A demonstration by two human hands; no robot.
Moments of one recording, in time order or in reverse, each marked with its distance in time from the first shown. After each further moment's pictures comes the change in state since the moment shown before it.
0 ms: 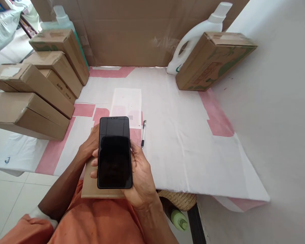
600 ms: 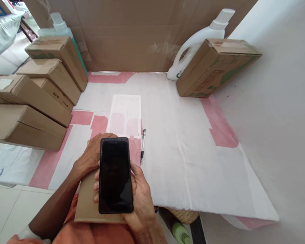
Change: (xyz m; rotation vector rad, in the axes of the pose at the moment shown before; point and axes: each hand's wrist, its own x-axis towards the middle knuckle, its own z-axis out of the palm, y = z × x) left_hand 0.005 -0.020 0.011 0.290 0.010 0.141; right_hand 0.002 0.002 -0.022 0.150 0.085 0.150
